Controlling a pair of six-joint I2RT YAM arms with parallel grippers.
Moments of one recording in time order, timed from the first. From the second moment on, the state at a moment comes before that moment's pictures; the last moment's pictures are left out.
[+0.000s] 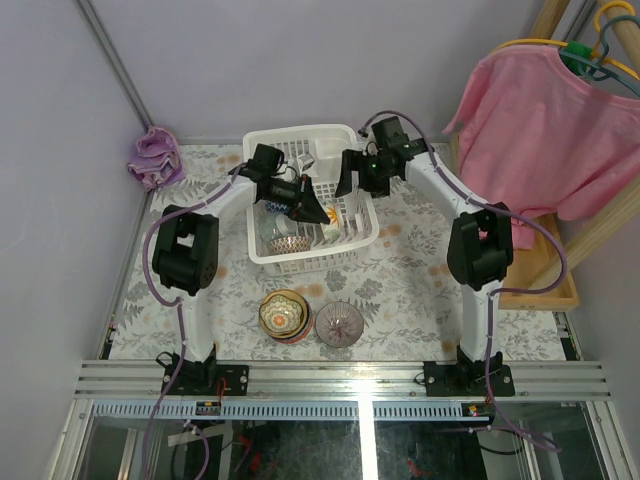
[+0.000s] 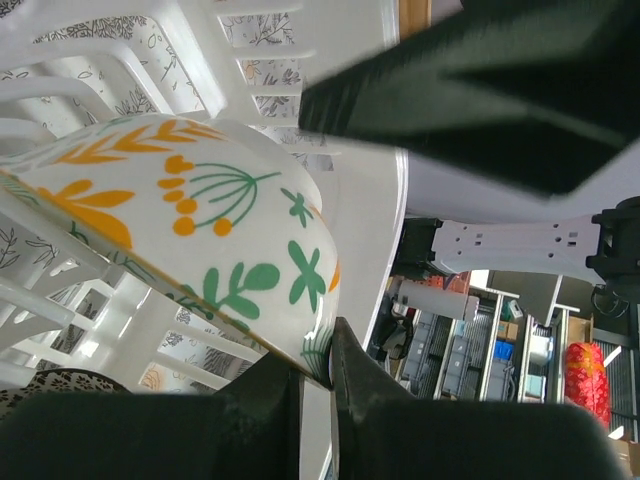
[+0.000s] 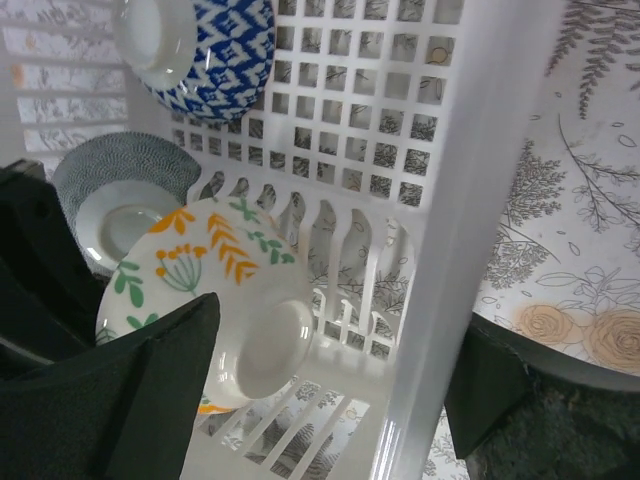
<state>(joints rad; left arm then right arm) -0.27 2.01 1.51 -0.47 1.14 -0.49 0.38 2.09 1.88 -0.75 -0.38 0.36</state>
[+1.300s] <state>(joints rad) -0.26 2.02 1.50 -0.53 1.13 -0.35 0.44 1.65 1.44 -0.51 -0.30 0.43</state>
